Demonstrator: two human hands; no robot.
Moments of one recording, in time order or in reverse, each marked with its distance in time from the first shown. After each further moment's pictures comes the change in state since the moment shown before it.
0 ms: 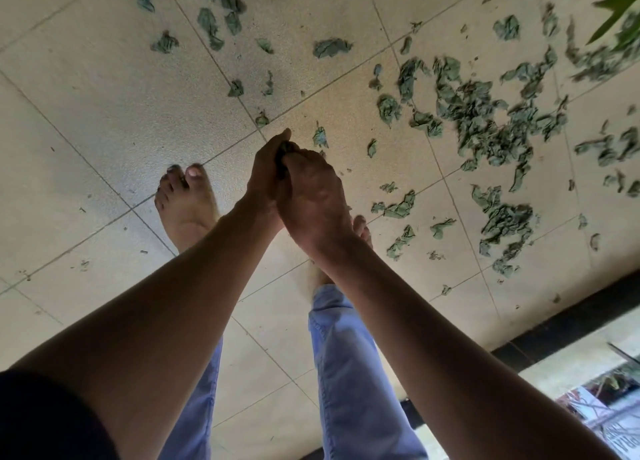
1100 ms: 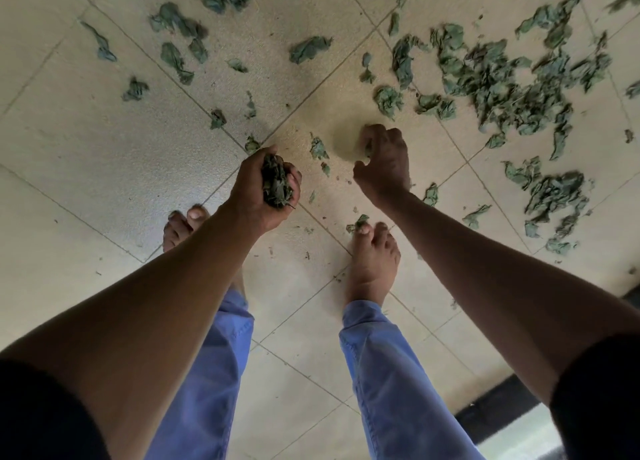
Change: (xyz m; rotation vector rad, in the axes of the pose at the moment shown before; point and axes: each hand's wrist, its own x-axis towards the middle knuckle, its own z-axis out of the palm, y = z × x) left_hand 0.091 0.007 -0.026 -0.357 -0.060 -0.355; right_hand 0.081 0.182 0.057 0.055 0.137 0.381
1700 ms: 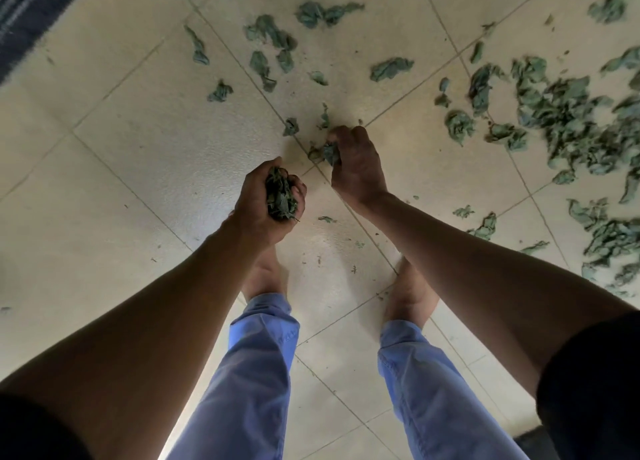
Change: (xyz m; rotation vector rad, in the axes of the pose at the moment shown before) left_hand -0.039 0.060 -0.054 -0.128 0.014 0.064; right_hand 0.006 -0.122 0.073 0.036 -0.047 -0.388
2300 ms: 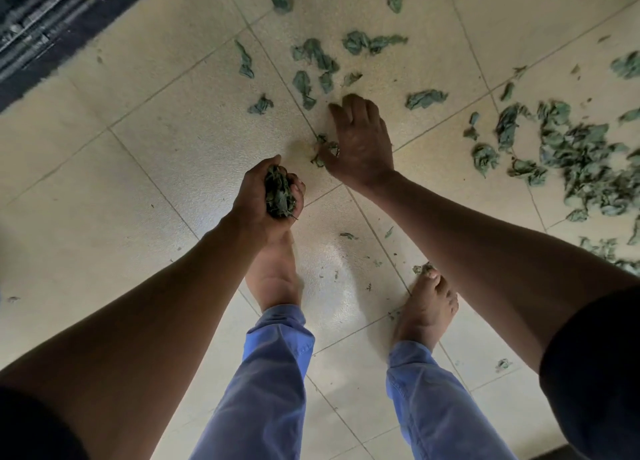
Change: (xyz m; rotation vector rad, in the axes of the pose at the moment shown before) left_hand -0.015 0.051 -0.012 -0.042 0.006 0.094; right_hand 0.060 -0.053 -0.008 -0.380 0.028 -0.239
